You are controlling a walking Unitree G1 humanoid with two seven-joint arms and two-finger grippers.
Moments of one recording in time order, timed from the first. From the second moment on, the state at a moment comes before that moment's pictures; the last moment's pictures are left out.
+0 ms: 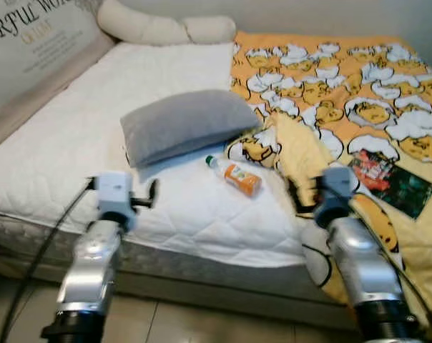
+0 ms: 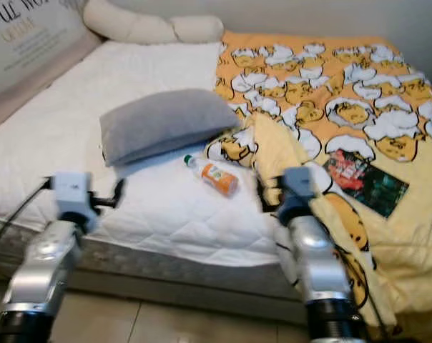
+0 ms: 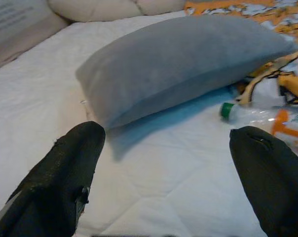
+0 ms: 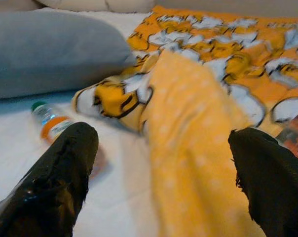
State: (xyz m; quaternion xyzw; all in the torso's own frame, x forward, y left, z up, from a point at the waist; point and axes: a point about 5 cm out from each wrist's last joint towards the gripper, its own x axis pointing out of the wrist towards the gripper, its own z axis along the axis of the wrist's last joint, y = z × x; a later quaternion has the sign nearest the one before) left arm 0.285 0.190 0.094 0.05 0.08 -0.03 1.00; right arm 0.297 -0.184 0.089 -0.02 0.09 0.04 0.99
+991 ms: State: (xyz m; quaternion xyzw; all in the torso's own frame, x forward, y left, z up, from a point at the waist) left arm 0.285 0.191 0.094 0.05 0.08 -0.04 0.99; right arm 0.298 -0.183 0.089 -0.03 0.10 0.04 0.99
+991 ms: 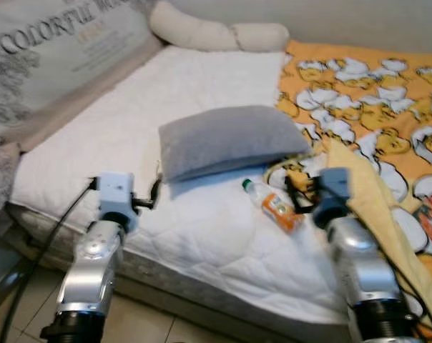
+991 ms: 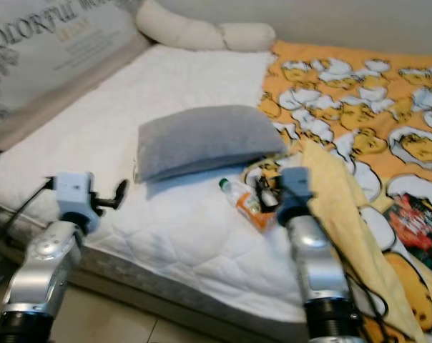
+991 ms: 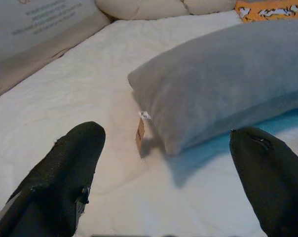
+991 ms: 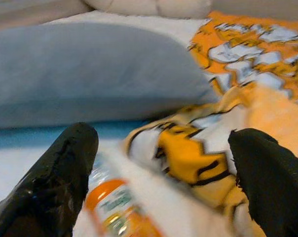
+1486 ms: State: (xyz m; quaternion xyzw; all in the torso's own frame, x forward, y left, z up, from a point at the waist) left arm 0.260 0.188 0.077 0.01 0.15 -0.09 0.98; right arm 0.290 -0.192 0.085 -0.06 0.14 0.06 0.99
